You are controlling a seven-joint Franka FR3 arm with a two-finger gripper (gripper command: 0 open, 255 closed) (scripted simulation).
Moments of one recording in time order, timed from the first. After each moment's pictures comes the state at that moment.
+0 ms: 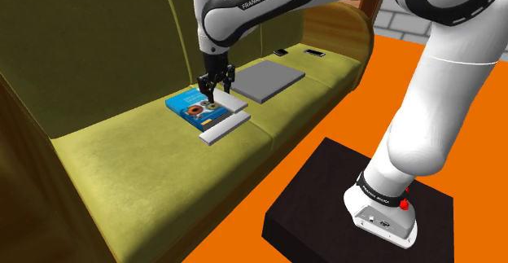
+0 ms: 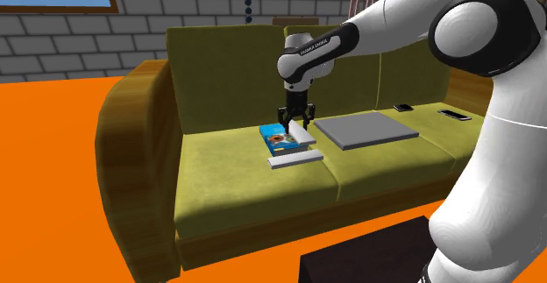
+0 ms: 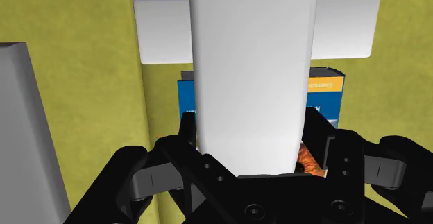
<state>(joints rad) 0.05 0.11 0.22 -1.93 -0.05 2.02 0.31</state>
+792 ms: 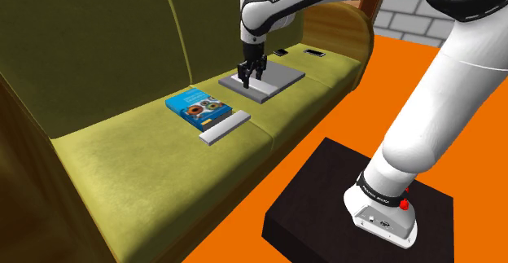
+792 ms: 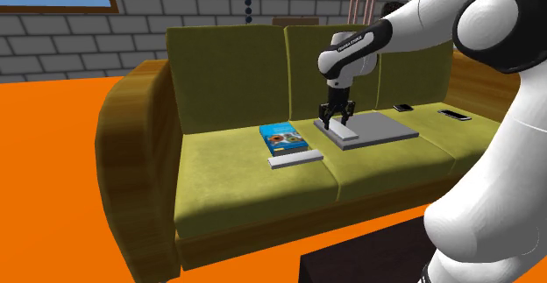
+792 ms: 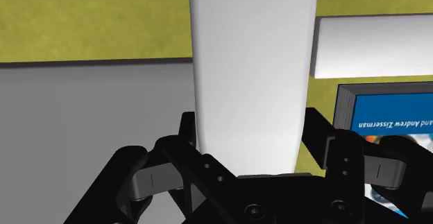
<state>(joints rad) -0.10 -0.02 0.08 -2.08 -0.02 2.05 0.02</state>
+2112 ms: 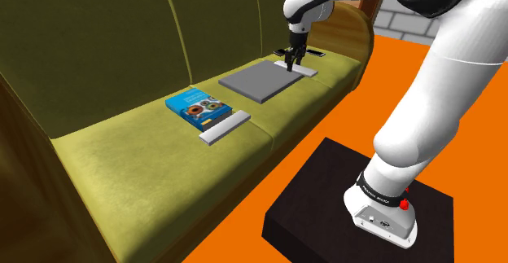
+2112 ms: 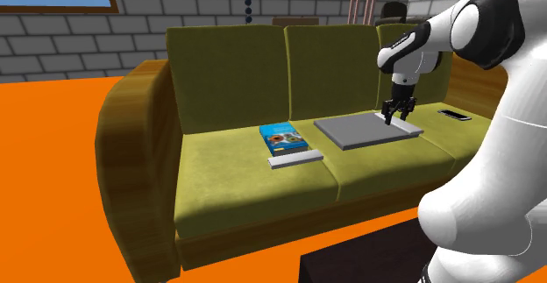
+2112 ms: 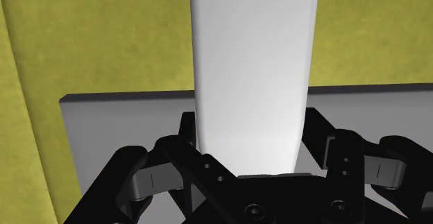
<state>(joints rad) -0.34 0.07 -0.16 -1.98 -0.02 2.05 -0.46</state>
